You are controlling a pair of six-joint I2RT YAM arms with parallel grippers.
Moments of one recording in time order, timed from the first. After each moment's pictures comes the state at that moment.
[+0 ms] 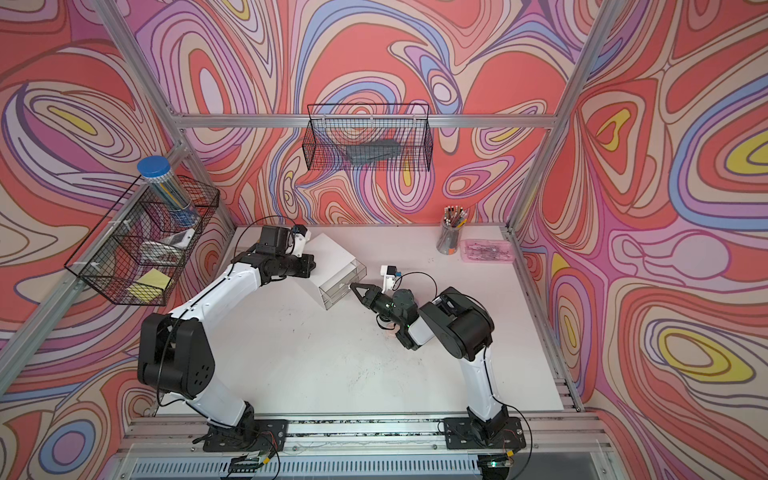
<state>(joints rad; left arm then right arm) -0.20 1.65 1.30 -0.50 0.26 -0.06 0.62 2.09 0.78 1.36 -0.33 1.20</state>
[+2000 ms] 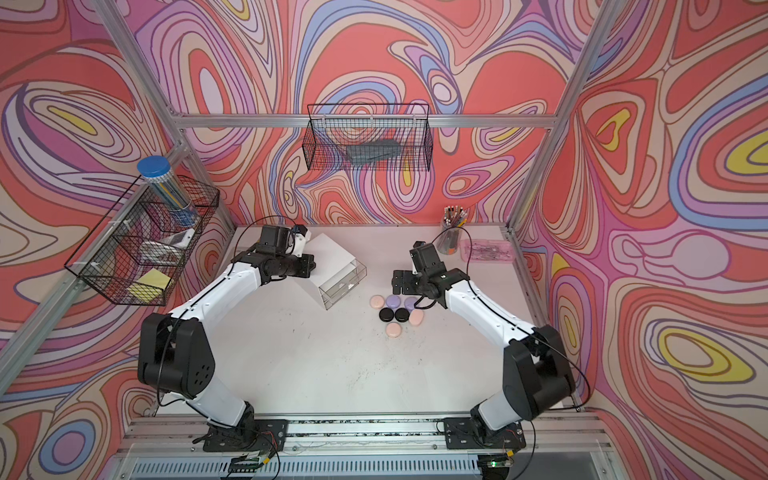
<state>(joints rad) -0.20 1.65 1.30 -0.51 0.26 -0.06 0.42 1.57 1.15 -0.53 0.01 0.36</state>
